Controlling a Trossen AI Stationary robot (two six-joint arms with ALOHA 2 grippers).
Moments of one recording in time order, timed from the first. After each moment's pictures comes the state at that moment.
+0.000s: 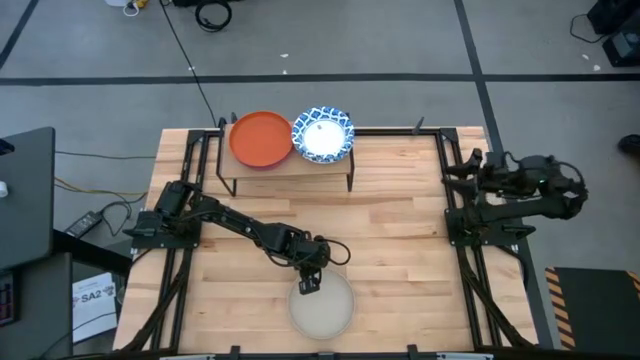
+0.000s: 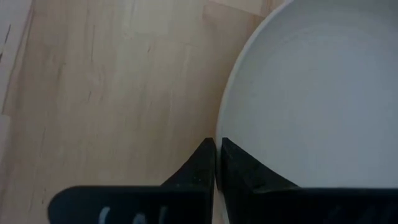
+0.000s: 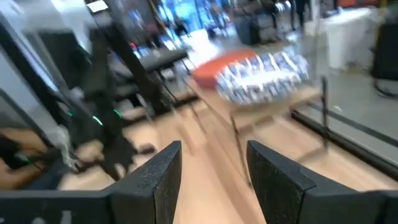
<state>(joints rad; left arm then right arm) -0.28 1.96 1.27 -0.37 0.03 -0.48 0.10 0.02 0.65 -0.74 0.33 0.32</state>
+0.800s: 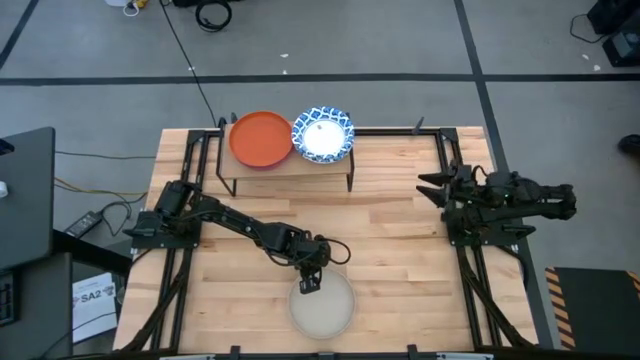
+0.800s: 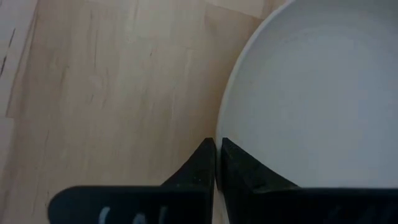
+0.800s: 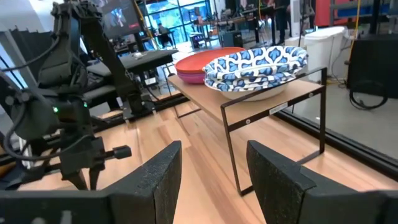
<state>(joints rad) -0.27 1.96 1.27 -0.37 0.02 -0.48 0.10 0.00 0.34 -0.42 0.42 0.25</state>
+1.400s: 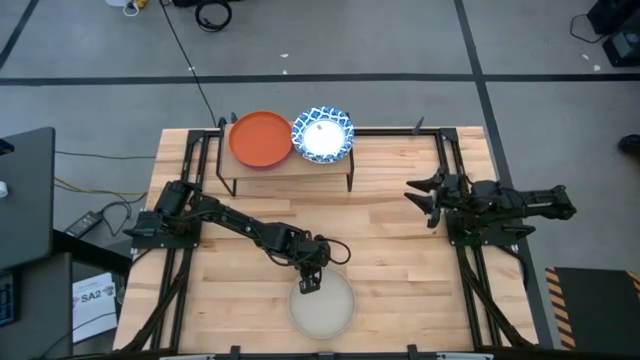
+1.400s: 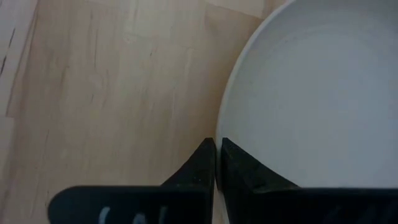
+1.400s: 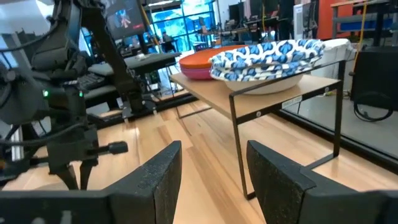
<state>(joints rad) -0.27 1.96 1.27 -0.37 0.02 -0.48 0.10 0.00 0.14 -0.17 0.42 0.20</state>
